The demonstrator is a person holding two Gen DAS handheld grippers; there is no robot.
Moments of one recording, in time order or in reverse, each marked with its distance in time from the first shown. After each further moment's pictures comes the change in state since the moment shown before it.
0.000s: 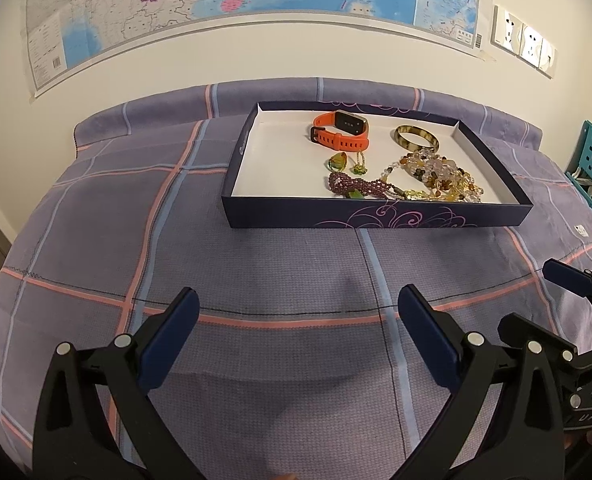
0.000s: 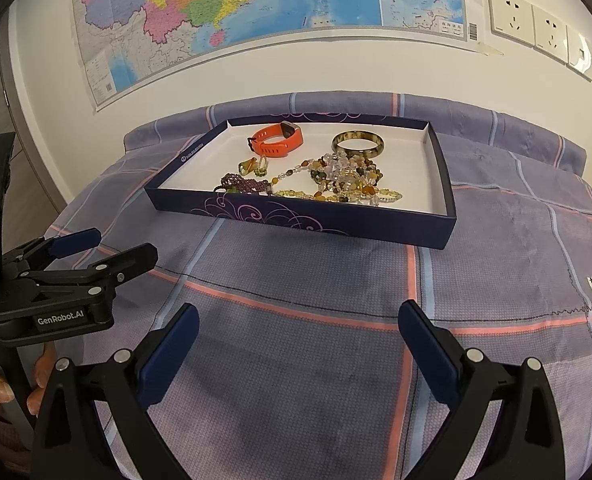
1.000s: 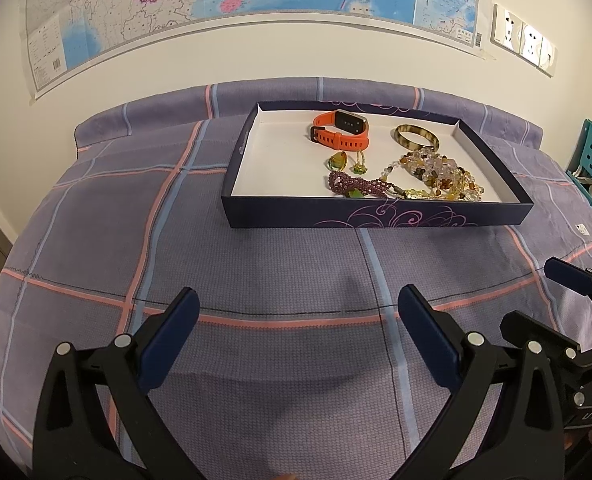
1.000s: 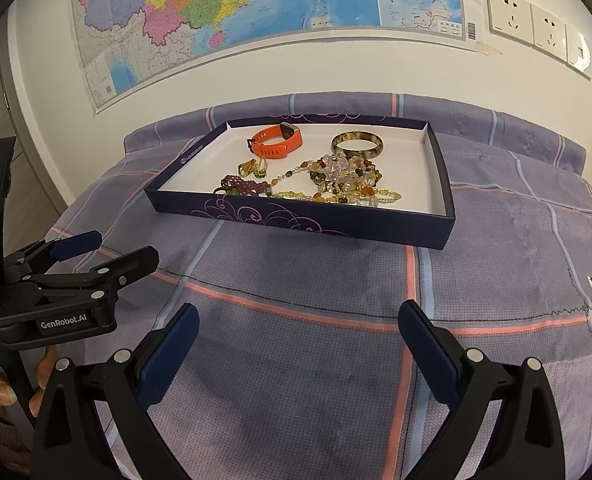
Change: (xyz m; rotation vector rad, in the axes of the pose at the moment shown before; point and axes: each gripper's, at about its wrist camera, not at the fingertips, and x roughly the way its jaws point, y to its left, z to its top) left arm 0.000 -0.002 0.000 0.005 0.001 0.003; right arm 0.000 -0.001 -0.001 0.004 -0.004 0.001
